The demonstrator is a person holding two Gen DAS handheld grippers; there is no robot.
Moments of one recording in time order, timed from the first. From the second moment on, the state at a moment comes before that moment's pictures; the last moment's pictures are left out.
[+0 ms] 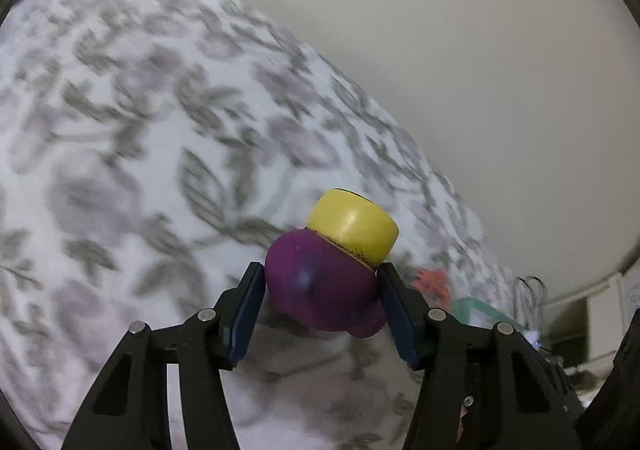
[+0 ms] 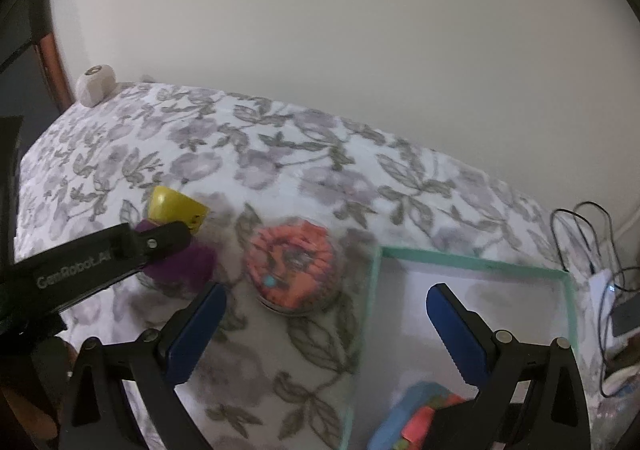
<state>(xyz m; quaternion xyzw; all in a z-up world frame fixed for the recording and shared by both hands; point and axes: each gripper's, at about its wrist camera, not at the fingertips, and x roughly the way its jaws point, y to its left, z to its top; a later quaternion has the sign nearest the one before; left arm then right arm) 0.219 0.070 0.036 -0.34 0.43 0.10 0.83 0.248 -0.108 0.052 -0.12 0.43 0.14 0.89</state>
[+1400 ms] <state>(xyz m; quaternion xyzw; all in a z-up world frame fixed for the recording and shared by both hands) 0.199 0.079 0.050 -0.31 0.43 0.11 0.84 0.252 -0.084 0.012 -0.04 0.49 0.13 0.86</state>
